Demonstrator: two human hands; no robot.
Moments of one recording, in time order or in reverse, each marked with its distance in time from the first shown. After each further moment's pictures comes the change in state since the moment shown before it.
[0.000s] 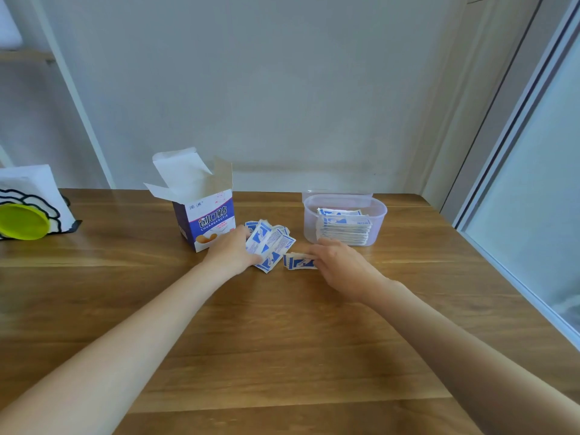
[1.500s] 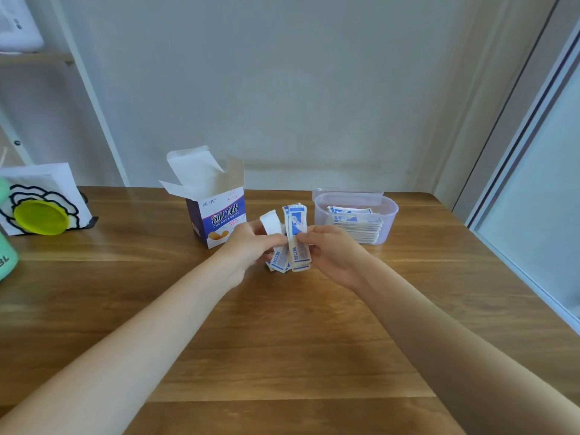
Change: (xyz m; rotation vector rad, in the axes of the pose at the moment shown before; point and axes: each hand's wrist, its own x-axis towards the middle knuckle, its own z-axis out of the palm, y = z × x) left_hand -0.009 0.004 -0.001 -0.955 -0.087 -0.115; right_hand 0.019 -0.042 -0.014 1.513 -0.077 0.505
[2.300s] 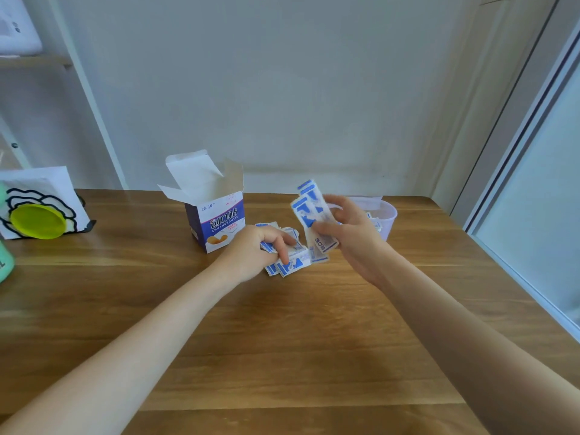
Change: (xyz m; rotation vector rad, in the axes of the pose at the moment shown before) left_hand -0.012 0.002 -0.007 0.380 -0.152 0.407; right_hand -0.003 -0.020 -0.019 -0.112 0.128 -0.318
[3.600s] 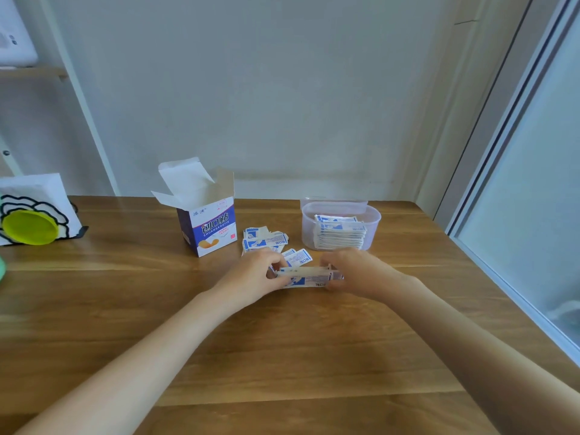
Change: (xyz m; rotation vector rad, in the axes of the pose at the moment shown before) left_hand -0.012 0.001 0.024 0.469 -0.087 0.040; right_hand -0.028 0.007 -0.034 -1.523 -0.355 -0.116
